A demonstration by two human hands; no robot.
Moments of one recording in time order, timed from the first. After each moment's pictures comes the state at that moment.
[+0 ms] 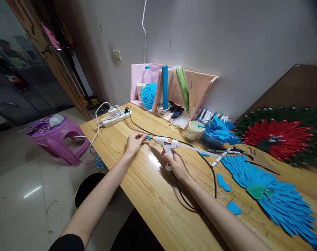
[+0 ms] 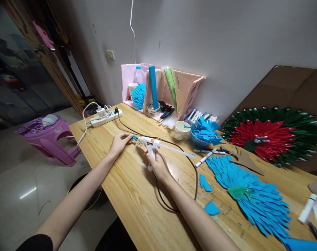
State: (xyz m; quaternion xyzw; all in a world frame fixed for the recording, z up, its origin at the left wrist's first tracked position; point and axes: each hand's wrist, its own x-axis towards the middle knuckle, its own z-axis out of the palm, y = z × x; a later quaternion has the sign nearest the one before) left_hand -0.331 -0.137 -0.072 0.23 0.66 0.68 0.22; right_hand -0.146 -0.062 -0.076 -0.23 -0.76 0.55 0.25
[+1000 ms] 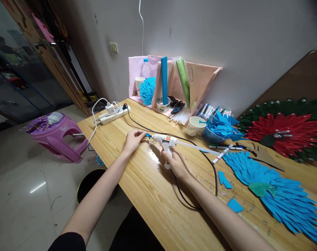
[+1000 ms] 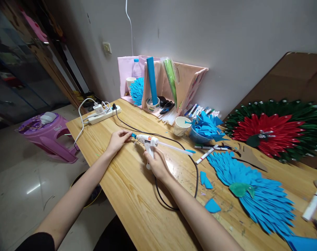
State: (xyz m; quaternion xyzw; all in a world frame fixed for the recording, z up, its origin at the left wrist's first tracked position) left_hand -0.328 -0.138 -0.067 0.24 0.65 0.67 0.25; right_hand -0.145 -0.062 -0.077 -0.21 -0.78 0.53 0.26
